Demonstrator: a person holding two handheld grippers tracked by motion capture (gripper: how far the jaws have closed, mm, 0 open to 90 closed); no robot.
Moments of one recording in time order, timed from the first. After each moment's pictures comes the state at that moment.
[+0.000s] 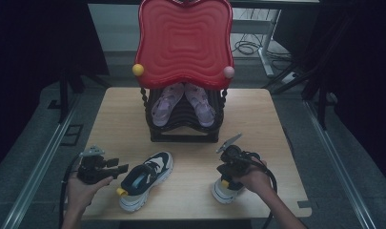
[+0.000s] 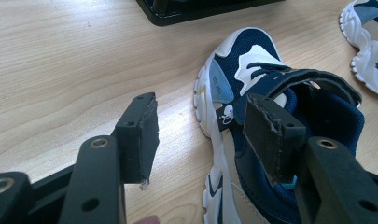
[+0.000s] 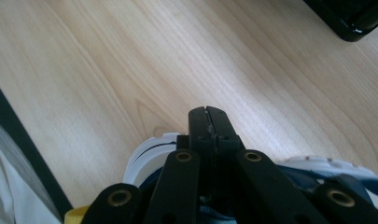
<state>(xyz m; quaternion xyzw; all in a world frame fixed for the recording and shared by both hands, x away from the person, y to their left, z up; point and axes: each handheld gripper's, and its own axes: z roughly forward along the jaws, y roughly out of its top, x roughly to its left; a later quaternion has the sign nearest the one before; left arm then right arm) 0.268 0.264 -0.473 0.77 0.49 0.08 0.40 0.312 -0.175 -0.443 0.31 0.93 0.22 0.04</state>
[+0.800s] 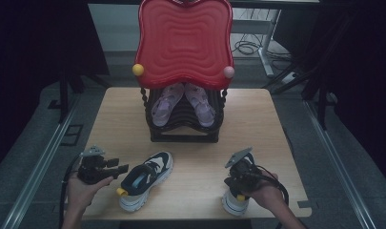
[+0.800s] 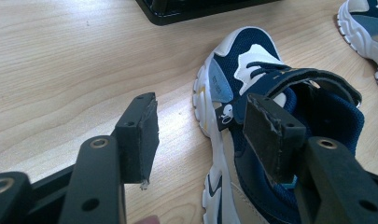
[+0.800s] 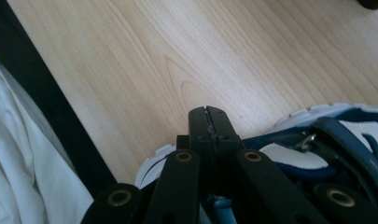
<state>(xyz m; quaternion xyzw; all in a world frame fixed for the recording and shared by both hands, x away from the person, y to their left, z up) 0.268 0.263 -0.473 0.77 0.49 0.08 0.40 0.270 -0.196 -0.438 0.29 0.93 0.22 0.04</state>
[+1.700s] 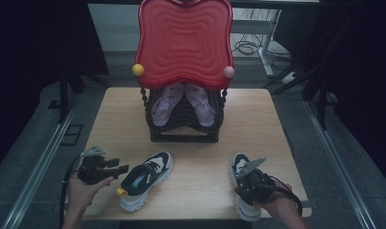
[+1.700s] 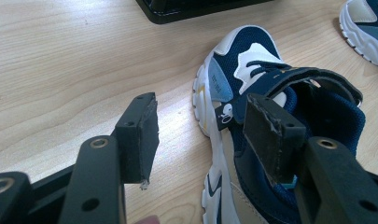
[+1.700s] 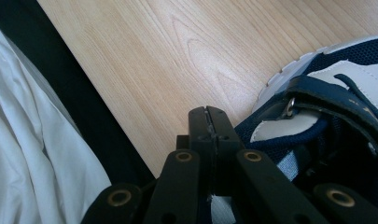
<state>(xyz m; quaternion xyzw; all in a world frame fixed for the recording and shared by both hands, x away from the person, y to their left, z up) 0.268 0.262 -0.473 0.77 0.49 0.07 0.40 0.243 -0.224 -0.437 0.30 0.93 0.21 0.04</state>
